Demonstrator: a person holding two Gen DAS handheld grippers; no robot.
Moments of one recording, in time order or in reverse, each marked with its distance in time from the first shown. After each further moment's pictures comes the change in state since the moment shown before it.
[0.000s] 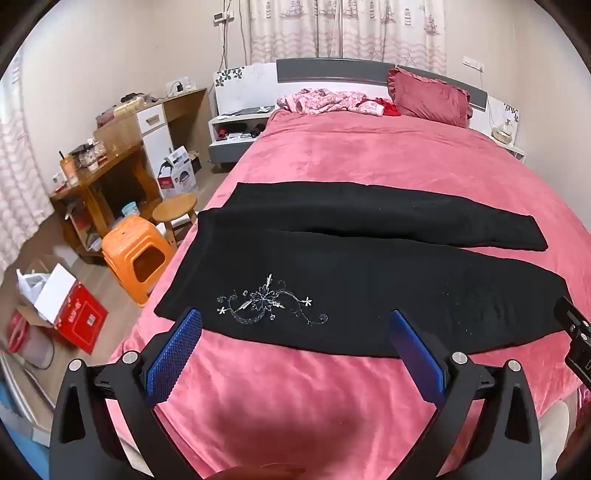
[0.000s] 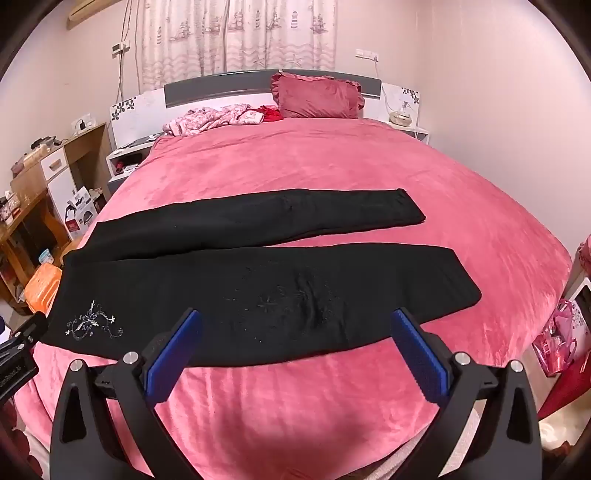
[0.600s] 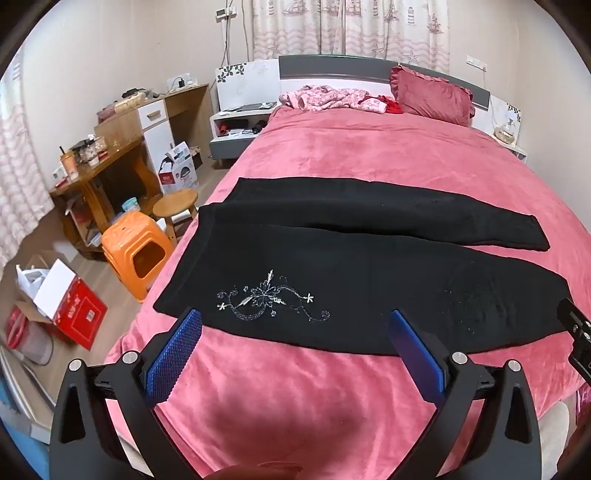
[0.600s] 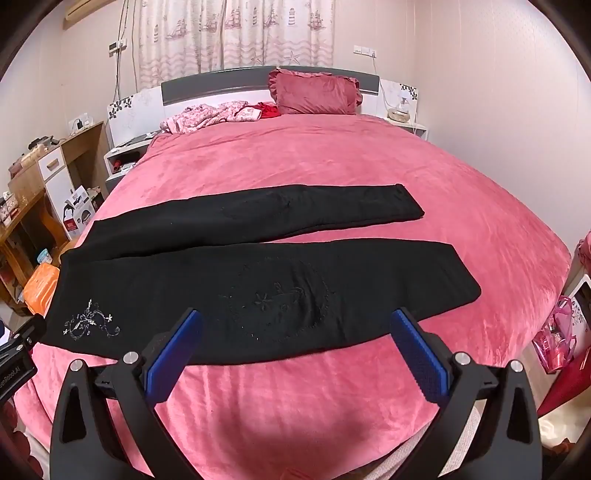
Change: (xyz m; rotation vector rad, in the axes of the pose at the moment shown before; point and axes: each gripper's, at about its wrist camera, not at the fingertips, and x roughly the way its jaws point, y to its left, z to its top) left arm 0.004 0.003 -0.001 -0.009 0.008 0.003; right arm 0.003 -0.006 -0.001 0.000 0.013 -0.002
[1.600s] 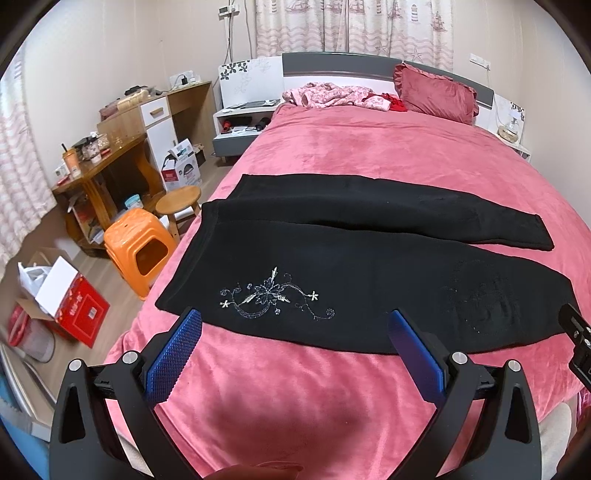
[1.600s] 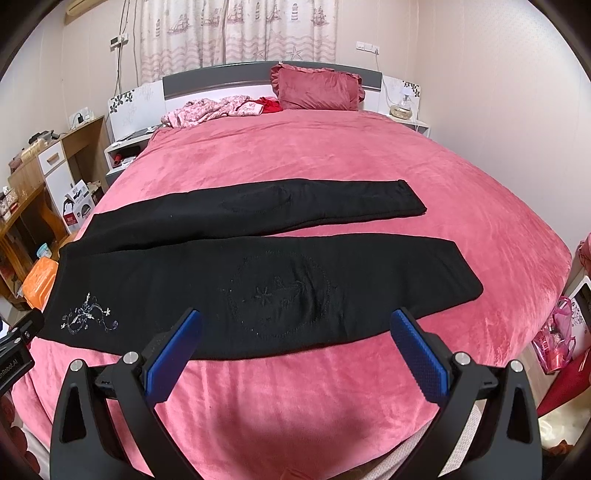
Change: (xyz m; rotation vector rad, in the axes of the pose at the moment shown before) left arm 0.010 0.005 -0.005 -0.003 0.008 0.011; right arm 0.007 0.008 -0.007 -0.005 0.021 -0.008
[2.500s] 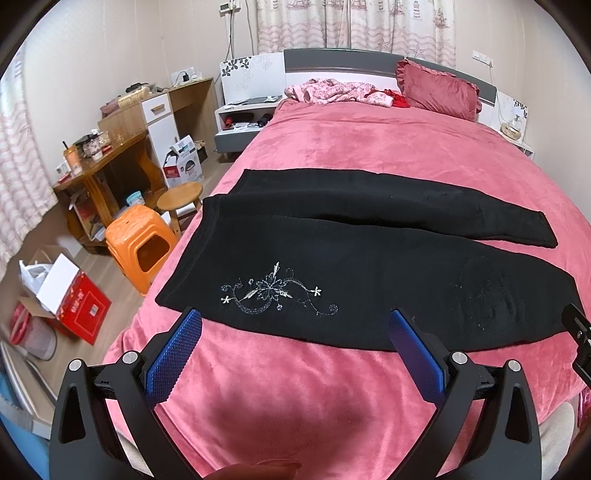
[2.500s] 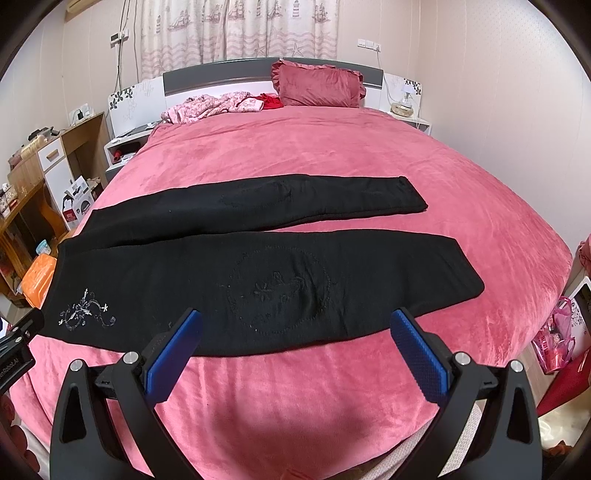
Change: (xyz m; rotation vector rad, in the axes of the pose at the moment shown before) left arm 0.008 0.006 -0.006 -0.001 0.013 0.007; right arm 0.004 -0.001 -0.001 -0.006 0.014 -0.001
